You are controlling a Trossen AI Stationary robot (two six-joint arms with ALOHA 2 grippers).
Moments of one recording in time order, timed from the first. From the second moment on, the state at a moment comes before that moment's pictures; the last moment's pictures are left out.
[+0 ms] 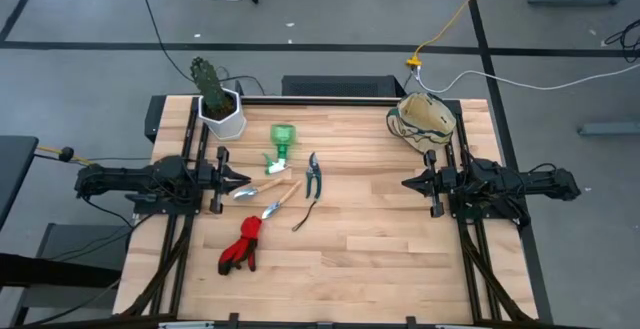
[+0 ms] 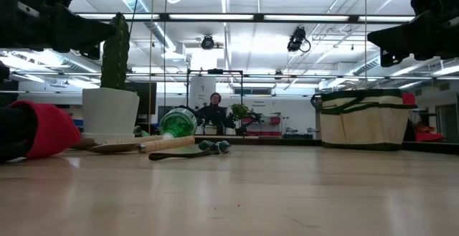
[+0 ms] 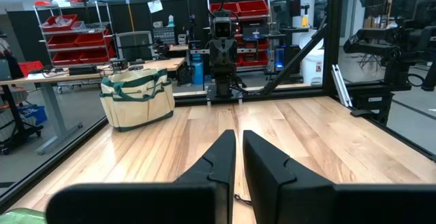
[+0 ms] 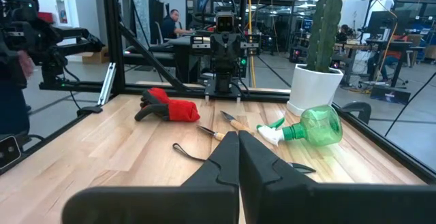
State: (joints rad) left arm -0.04 0.01 0.01 0.07 -0.06 0.06; right arm 0.07 0.00 0.02 0.01 0.01 -0.06
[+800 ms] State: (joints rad) left arm -0.04 0.01 0.01 0.07 -0.08 0.06; right arm 0.07 0.00 0.02 0.01 0.01 -0.06
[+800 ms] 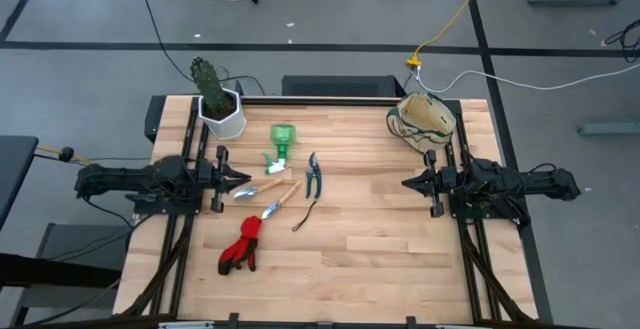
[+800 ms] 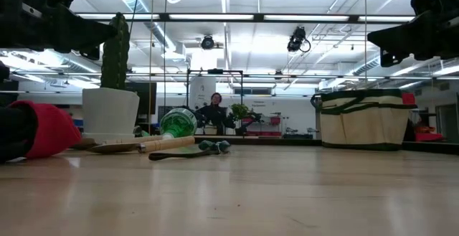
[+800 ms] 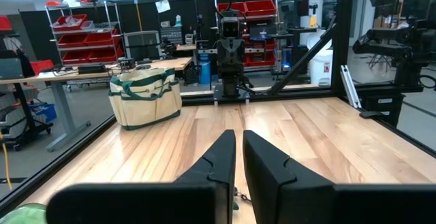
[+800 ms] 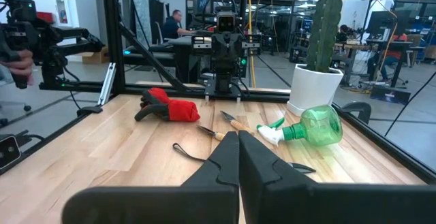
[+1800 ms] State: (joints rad) left arm -0.04 0.13 0.25 0.10 -0.09 -0.01; right arm 0.07 0.00 0.02 0.01 0.01 -0.06
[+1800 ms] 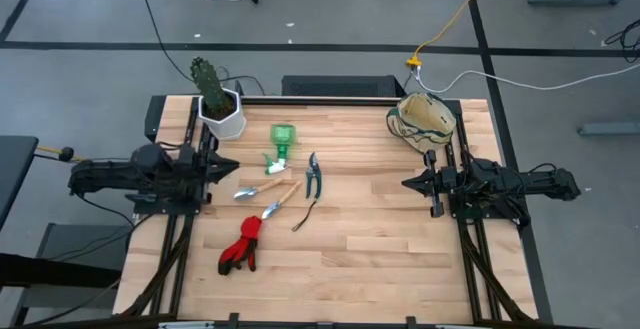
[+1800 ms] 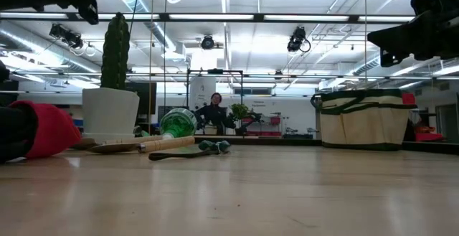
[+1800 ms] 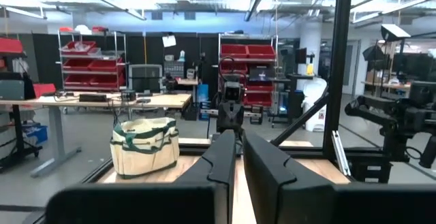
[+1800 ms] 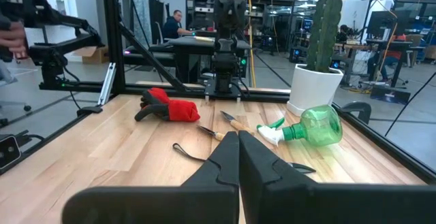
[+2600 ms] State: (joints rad) left arm -0.04 0.66 0.62 0.10 -0.29 -0.02; right arm 0.07 0.00 0.02 0.01 0.01 -0.06
